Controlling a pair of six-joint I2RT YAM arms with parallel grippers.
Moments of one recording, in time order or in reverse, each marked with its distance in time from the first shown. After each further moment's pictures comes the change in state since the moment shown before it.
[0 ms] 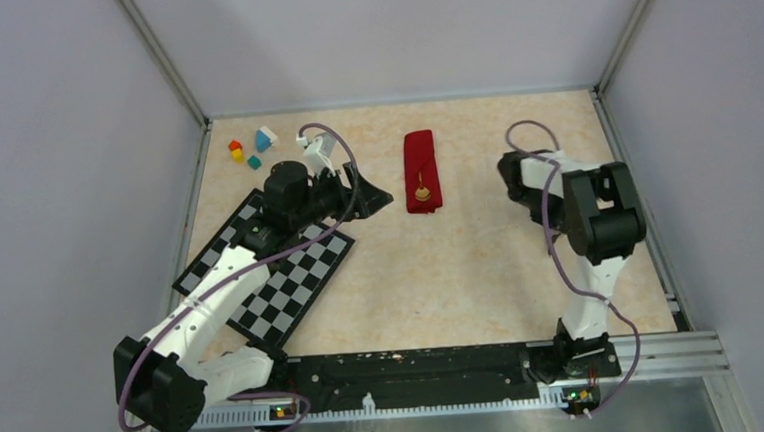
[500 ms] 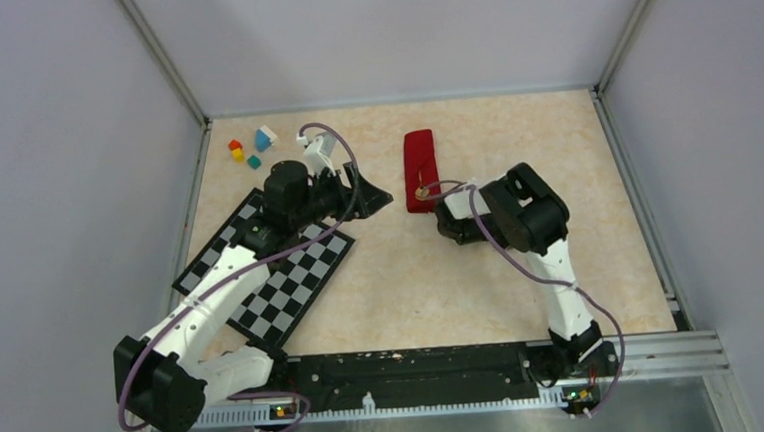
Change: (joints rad) left arm 0.000 0.000 0.000 -0.002 -0.002 0.015; right arm 0.448 0.374 0.134 -0.417 0.370 -0.100
